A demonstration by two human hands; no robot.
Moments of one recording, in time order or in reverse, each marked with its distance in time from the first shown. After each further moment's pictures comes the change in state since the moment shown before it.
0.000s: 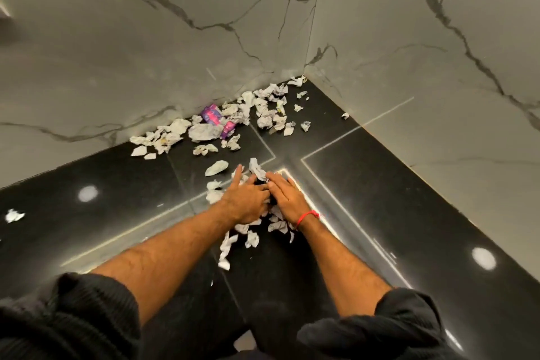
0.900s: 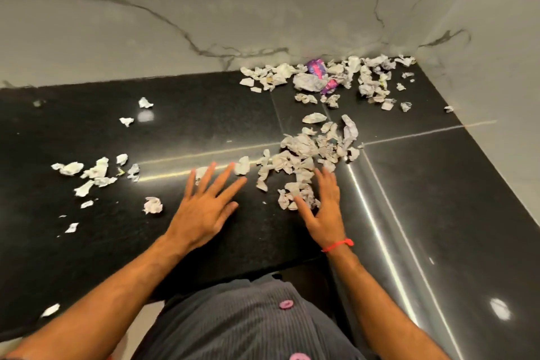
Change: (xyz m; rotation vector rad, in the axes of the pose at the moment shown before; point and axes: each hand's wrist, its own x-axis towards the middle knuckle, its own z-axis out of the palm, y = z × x) left_hand -0.286 -0.060 0.186 -0.172 0.425 -0.465; right_hand -0.124 -0.042 0.141 -0.156 0.166 -0.167
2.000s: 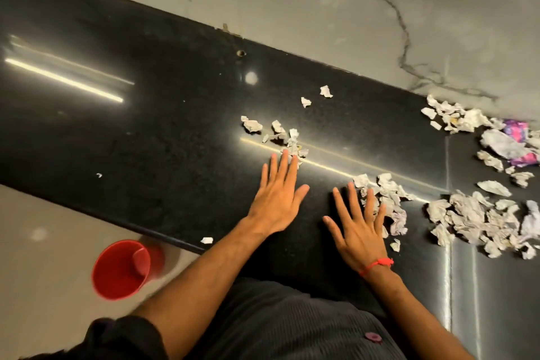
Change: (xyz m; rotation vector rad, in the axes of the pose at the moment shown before) left_hand -0.093 -0.119 0.004 -0.420 0.000 -0.637; right_hand -0.004 -0.144 0.172 -0.787 -0.518 -0.442
